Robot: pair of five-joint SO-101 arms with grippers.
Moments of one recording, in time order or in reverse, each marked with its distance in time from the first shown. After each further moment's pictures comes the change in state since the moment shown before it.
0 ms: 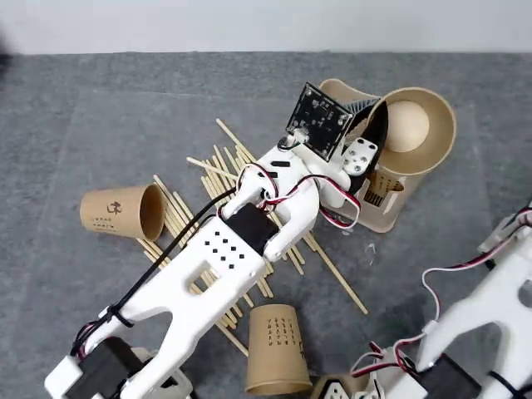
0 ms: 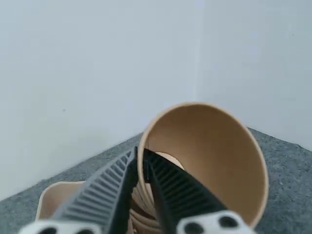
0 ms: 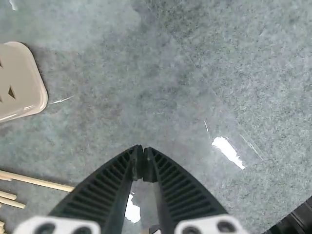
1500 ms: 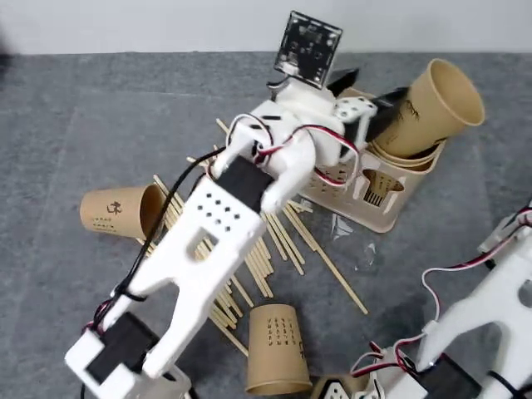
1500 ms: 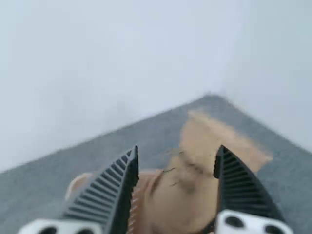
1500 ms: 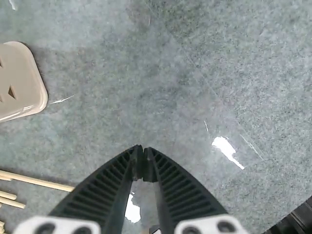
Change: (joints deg) left arm -4.1 9.6 -25.9 23.4 6.6; right arm 0.0 0.0 0.0 0.0 0.0
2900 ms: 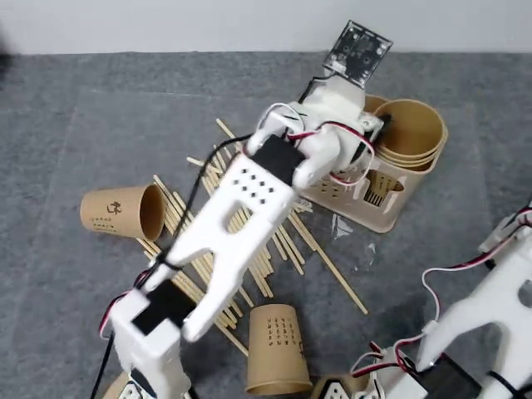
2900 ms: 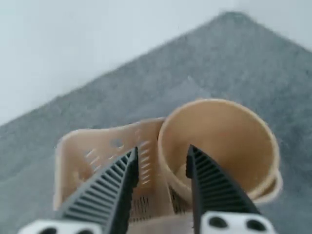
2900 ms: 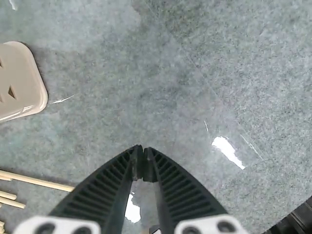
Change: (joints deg) left arm -1.1 15.6 -18.5 20.7 -6.1; right arm 0.0 0.0 0.0 0.0 0.0
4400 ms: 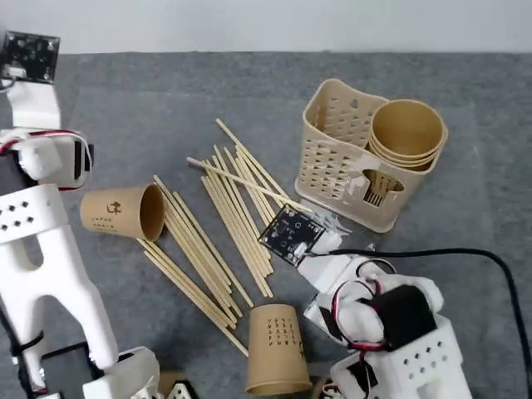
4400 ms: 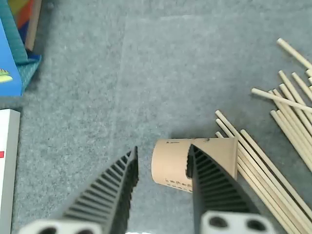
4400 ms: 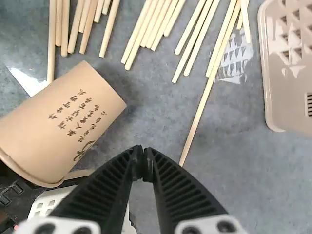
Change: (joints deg) left arm -58.0 -27.8 20.4 30.2 -21.8; right arm -71.6 -42.0 27.8 7.6 27.1
